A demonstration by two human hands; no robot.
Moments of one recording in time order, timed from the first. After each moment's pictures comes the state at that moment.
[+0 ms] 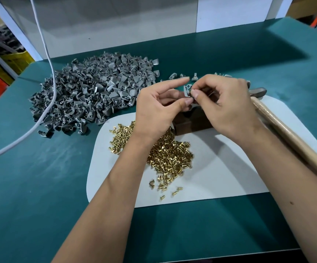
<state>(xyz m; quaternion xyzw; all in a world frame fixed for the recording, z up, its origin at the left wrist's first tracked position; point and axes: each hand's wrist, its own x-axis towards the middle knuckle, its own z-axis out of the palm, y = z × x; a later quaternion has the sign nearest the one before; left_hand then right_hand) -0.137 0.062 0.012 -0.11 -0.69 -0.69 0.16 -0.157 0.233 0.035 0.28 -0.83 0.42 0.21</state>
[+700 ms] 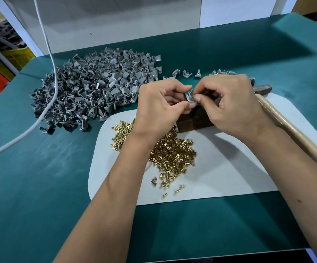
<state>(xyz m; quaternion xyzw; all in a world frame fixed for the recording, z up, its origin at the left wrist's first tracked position) -0.131 0.061 0.016 -0.10 -0.76 -0.62 0.18 -0.162 0.236 0.034 0.36 -0.84 0.35 0.22</state>
